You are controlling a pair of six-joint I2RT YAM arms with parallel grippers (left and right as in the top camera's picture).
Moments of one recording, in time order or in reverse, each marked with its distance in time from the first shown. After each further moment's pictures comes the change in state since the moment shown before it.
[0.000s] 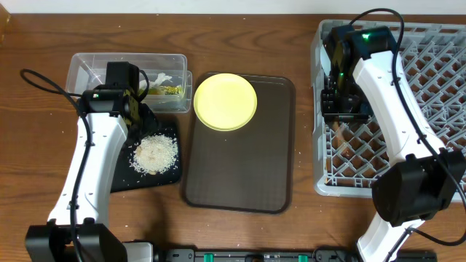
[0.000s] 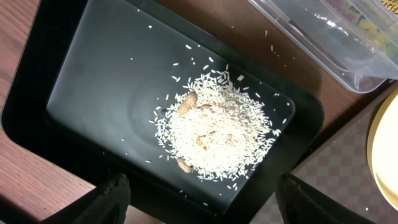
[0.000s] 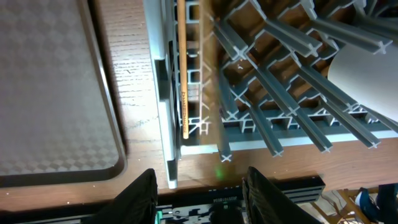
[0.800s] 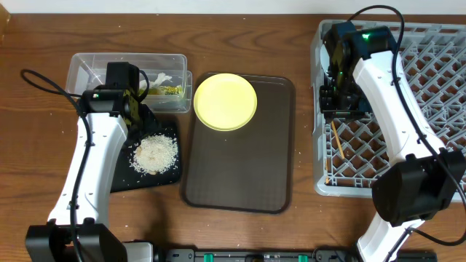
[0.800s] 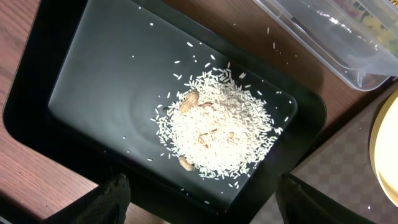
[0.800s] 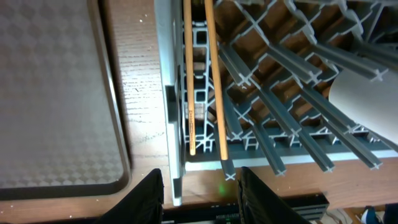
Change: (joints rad) left arm 0.000 0.000 0.000 -0.008 0.000 0.000; right arm 0.000 0.000 0.000 0.060 -0.001 -0.014
